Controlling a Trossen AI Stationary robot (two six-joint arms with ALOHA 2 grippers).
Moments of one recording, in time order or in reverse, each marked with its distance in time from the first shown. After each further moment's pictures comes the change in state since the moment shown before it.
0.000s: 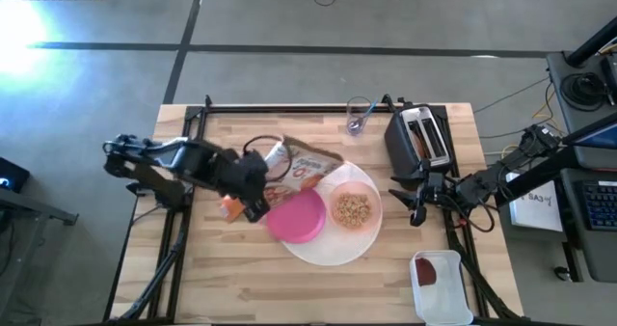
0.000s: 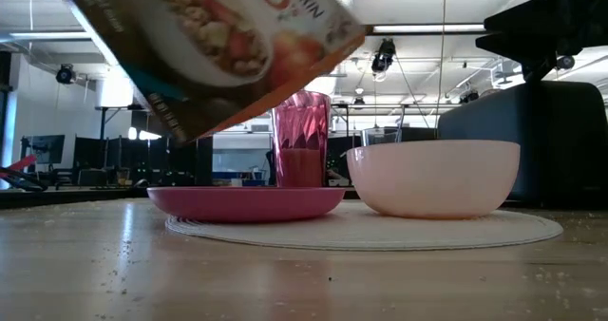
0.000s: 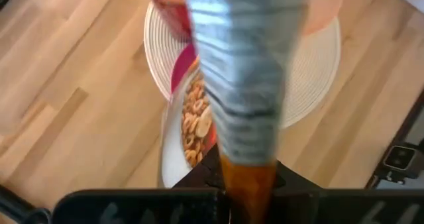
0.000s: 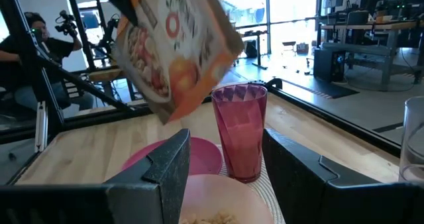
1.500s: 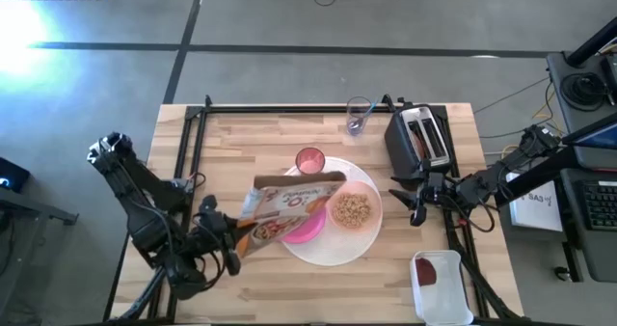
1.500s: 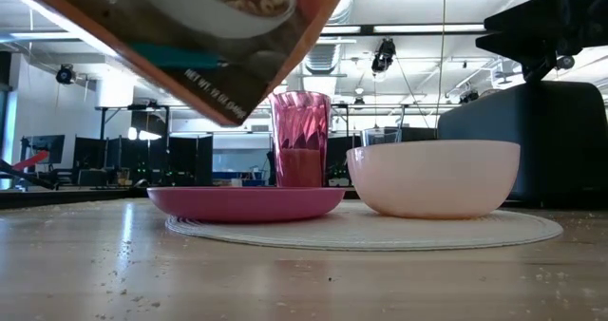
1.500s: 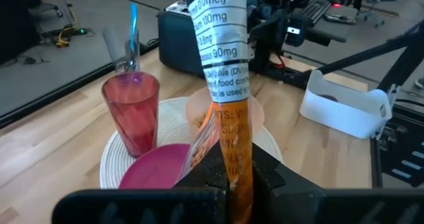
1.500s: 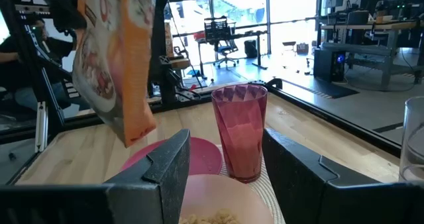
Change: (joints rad) left arm -0.600 -0.170 -0.555 0.599 -0.882 -0.249; right arm 0.000 0.000 0.000 0.000 0.000 0.000
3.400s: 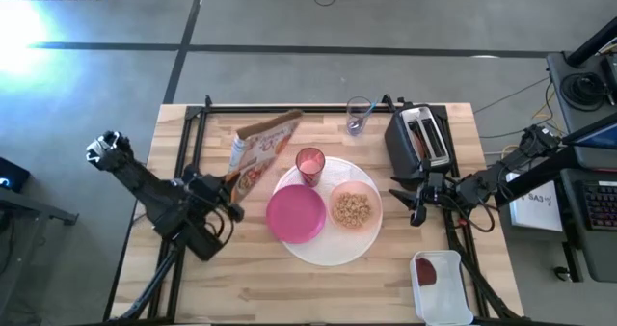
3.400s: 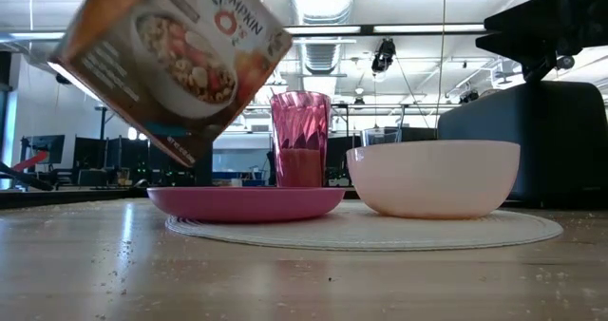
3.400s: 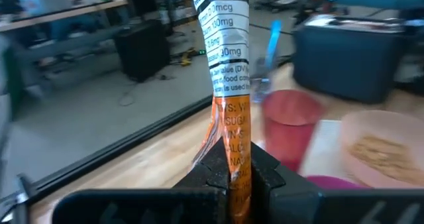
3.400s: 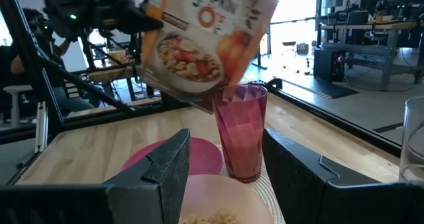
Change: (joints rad) left arm 0.184 -0.038 -0.124 -0.659 -0.131 -0.559; right arm 0.000 0.000 0.000 0.000 0.000 0.000
